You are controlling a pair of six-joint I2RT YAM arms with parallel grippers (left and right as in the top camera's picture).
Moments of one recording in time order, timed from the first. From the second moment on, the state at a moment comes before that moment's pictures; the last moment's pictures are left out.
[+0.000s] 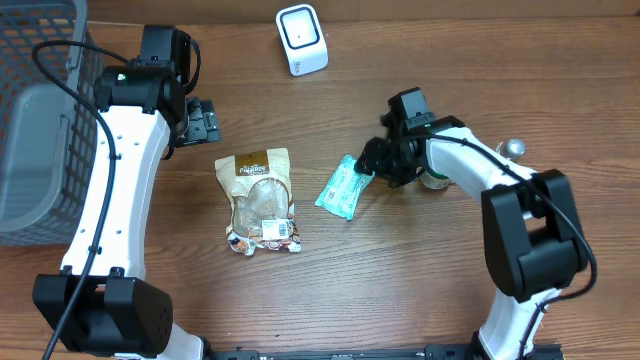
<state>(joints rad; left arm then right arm) -0.06 1.72 1.70 -1.27 -0.28 -0.30 0.31 1.99 1.27 -0.57 -0.36 0.49</state>
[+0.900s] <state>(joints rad) -0.06 1.72 1.70 -1.27 -0.28 -0.30 0.31 2.02 1.27 -0.54 -0.46 0.48</state>
